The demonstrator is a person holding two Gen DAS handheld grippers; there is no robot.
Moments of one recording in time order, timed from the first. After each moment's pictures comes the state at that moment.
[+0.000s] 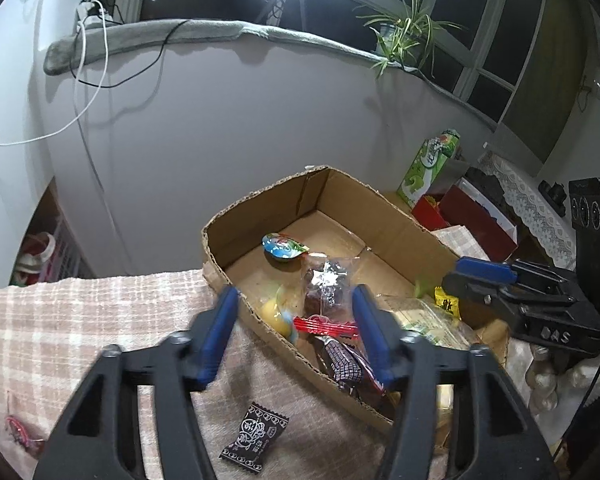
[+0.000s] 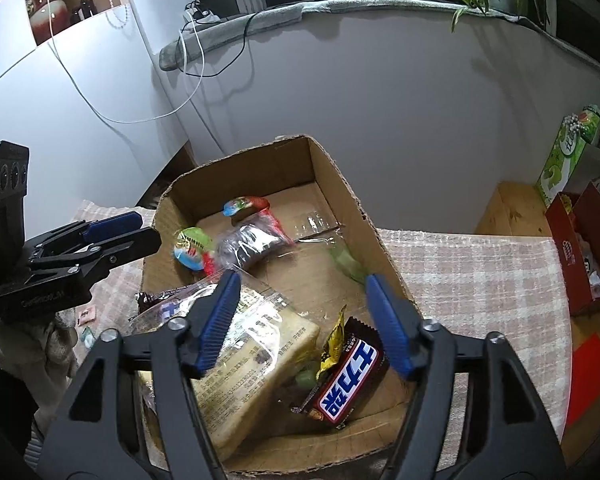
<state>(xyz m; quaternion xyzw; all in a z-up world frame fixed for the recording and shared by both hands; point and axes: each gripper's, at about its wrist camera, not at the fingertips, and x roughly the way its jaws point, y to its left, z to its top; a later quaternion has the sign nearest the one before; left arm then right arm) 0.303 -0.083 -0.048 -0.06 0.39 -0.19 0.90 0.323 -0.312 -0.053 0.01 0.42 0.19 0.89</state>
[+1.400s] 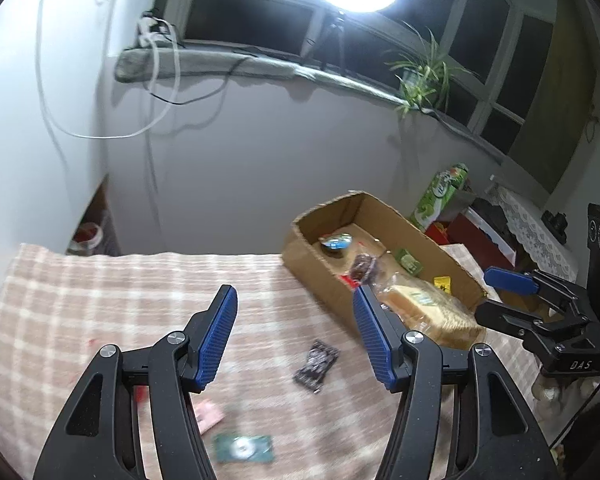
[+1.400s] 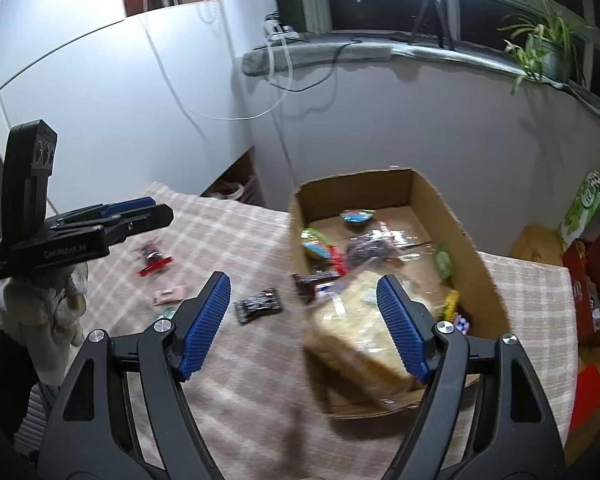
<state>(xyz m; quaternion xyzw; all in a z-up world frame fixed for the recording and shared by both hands) 0.232 0.003 -0.013 -0.10 0.35 -0.14 0.92 0.232 -0.226 -0.001 -0.03 0.37 0.26 0.89</state>
